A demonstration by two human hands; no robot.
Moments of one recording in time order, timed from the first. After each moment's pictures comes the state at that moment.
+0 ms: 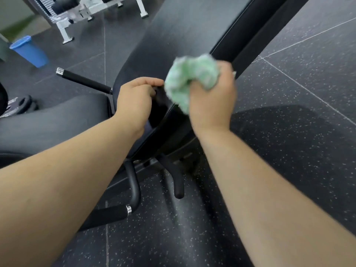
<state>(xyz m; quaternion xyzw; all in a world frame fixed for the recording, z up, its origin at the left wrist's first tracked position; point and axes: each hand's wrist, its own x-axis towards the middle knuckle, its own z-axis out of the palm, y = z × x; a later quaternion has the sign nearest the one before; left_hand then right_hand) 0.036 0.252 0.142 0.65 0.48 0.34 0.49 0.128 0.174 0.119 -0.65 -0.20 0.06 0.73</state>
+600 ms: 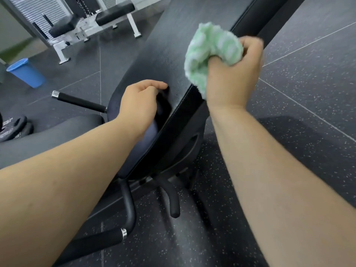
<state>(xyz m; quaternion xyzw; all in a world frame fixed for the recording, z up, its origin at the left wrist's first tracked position) 0.073 0.258 0.162 0.72 0.45 0.33 0.41 0.187 0.179 0.153 -0.62 -0.14 -0.02 0.77</state>
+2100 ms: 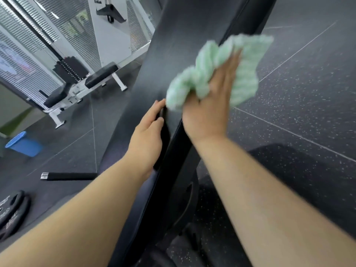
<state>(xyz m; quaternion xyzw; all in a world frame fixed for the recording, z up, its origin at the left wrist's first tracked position) 0.173 0.270 0.193 0.78 0.29 0.26 0.49 0.279 0.203 0.186 -0.66 -0.24 -0.16 0.69</state>
